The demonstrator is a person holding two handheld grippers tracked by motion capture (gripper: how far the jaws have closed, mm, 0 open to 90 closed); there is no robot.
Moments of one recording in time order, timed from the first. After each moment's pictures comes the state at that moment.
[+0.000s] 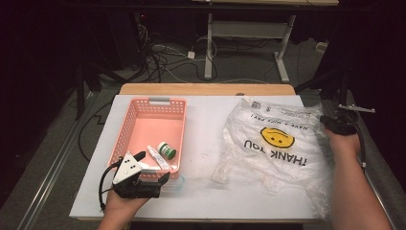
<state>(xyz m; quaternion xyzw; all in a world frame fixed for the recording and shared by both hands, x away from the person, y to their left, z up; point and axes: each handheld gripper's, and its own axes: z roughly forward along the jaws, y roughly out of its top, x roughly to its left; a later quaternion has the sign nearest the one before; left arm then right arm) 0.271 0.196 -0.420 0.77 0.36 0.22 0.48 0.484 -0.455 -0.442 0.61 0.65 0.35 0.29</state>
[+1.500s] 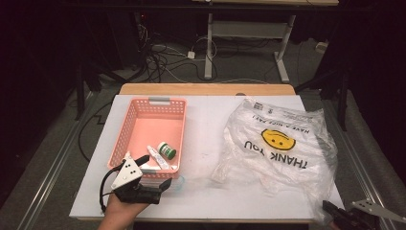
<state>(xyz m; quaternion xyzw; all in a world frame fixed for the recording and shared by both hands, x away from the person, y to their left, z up) 0.264 0.195 -0.424 0.78 0.33 0.20 0.50 0.201 -0.396 -0.472 0.57 0.71 0.36 0.21</state>
